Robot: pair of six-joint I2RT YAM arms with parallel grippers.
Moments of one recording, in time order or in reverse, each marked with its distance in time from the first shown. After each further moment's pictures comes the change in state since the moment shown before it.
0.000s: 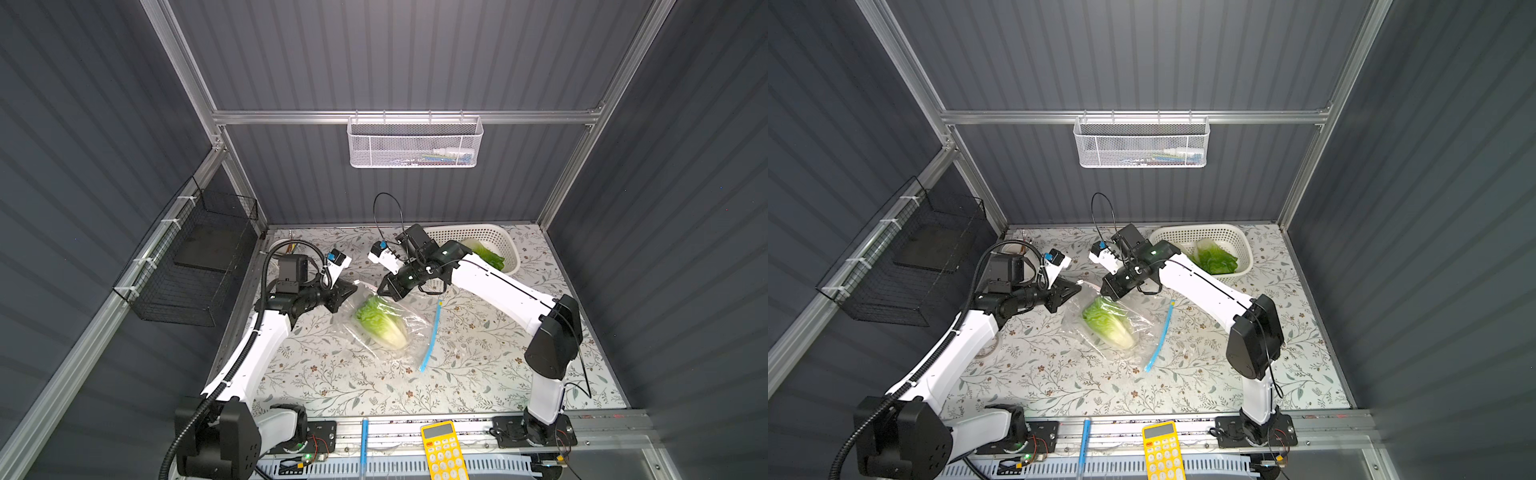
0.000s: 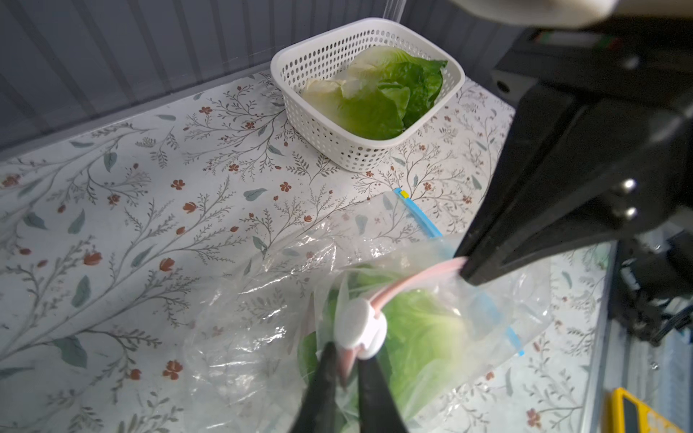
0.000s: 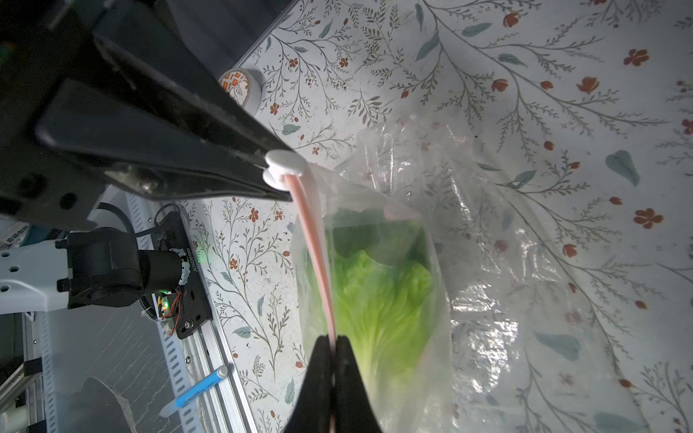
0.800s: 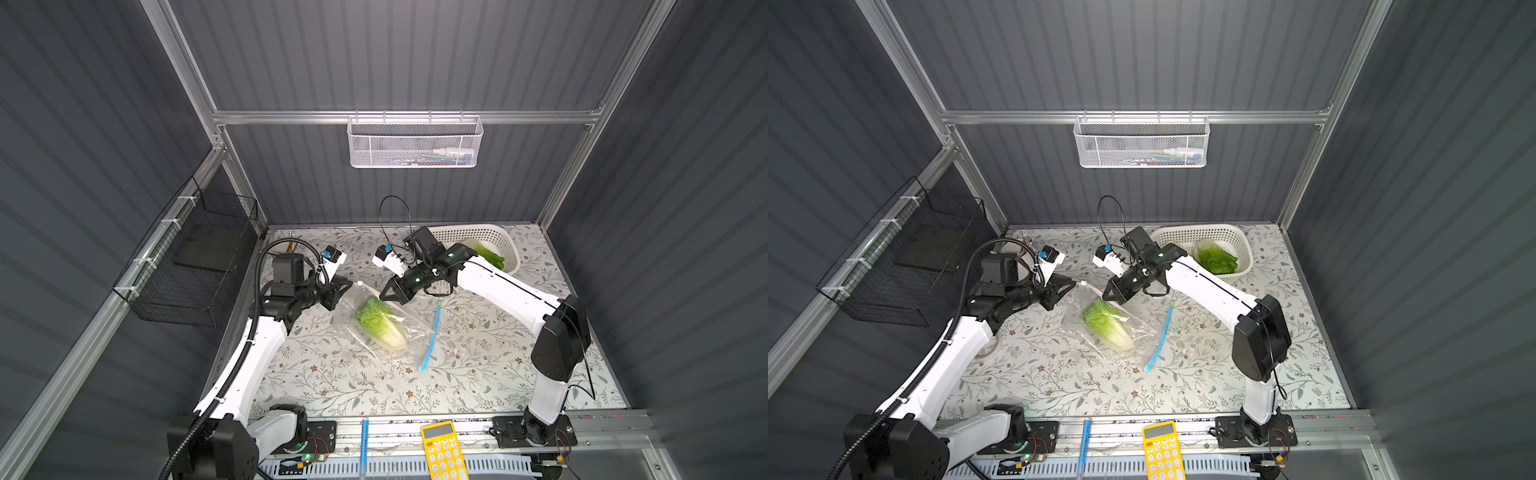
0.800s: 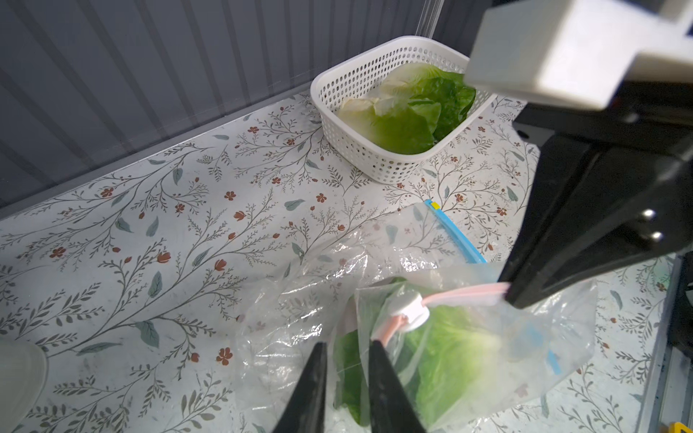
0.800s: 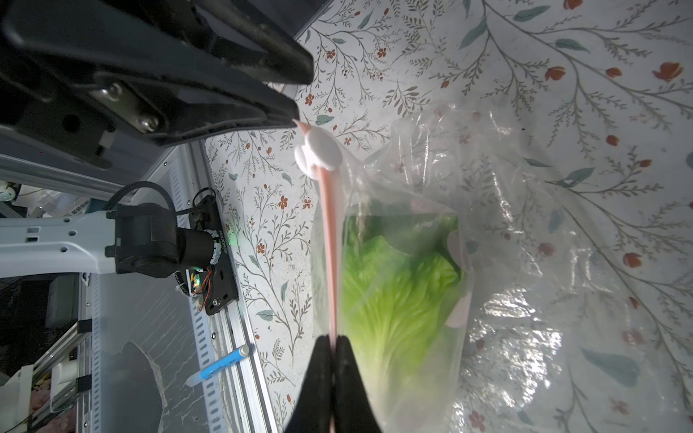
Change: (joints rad) left arm 0.000 -0.070 0.005 0.012 -0.085 -0.008; right arm -0.043 -0.040 -0.105 0.053 -0.171 -0.044
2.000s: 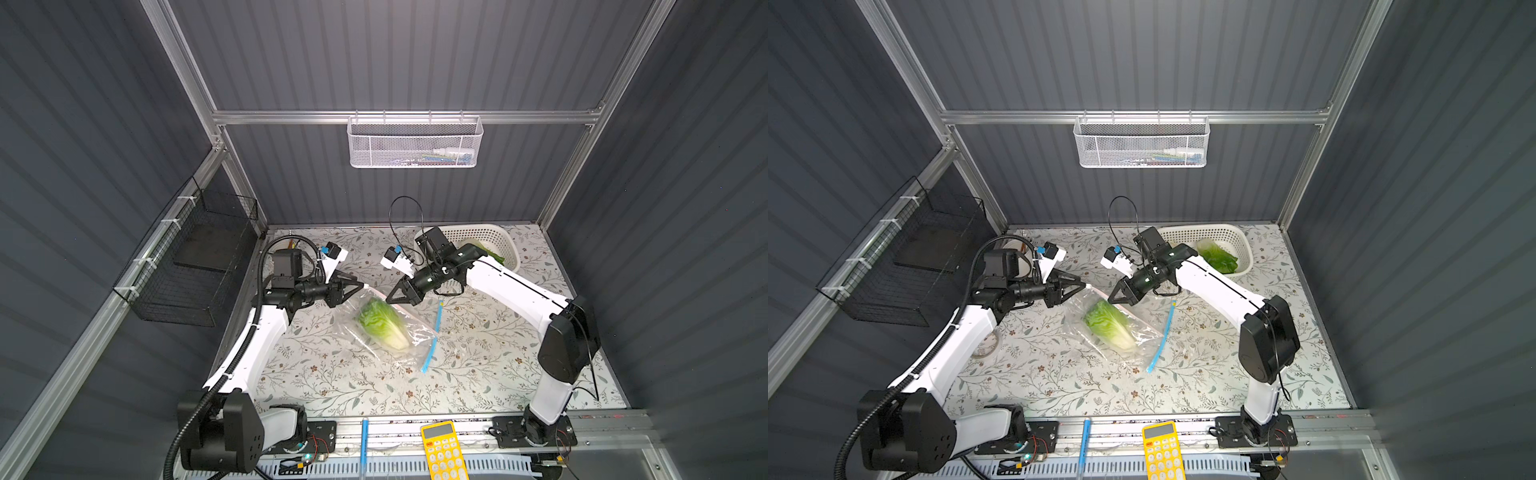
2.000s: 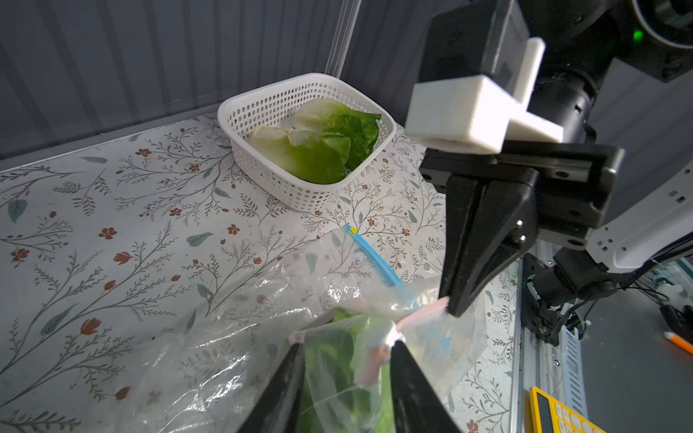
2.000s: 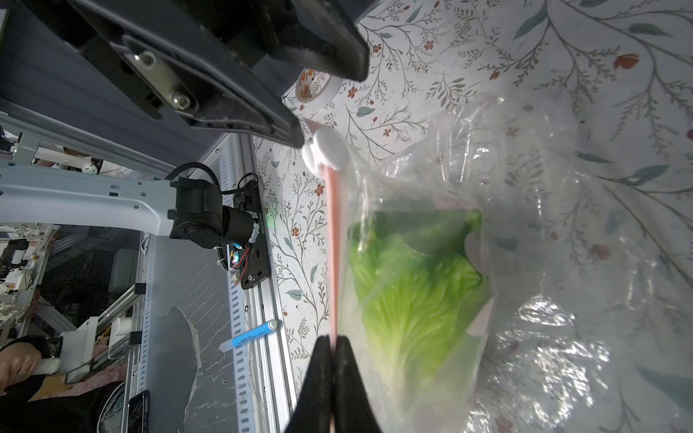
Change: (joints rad) left arm 0.048 0.121 0.023 0.047 0.373 -0.057; right arm -0.072 -0.043 -0.087 0.002 -0.188 -0.080
